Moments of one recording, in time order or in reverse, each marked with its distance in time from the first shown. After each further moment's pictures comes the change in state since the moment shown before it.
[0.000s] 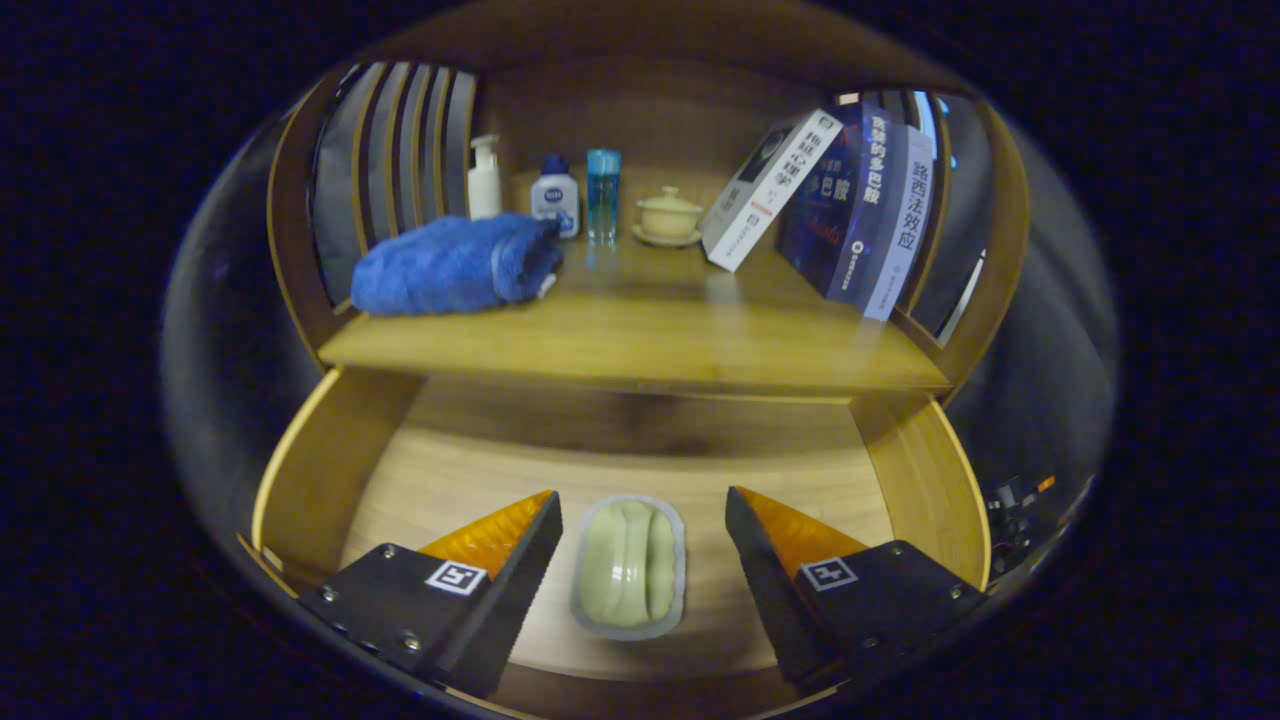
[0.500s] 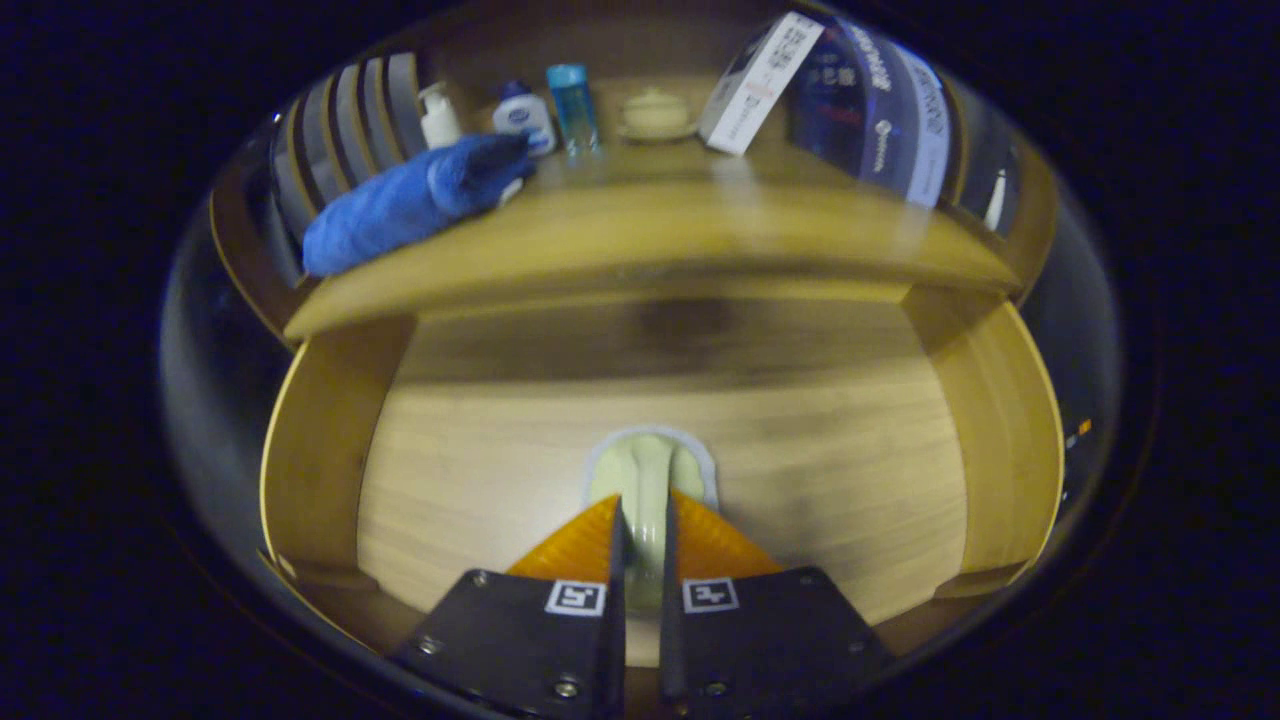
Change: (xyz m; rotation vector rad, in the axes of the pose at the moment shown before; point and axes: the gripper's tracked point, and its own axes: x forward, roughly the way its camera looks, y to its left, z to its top) arm 0.014 -0.001 -0.032 0.099 0.176 0.027
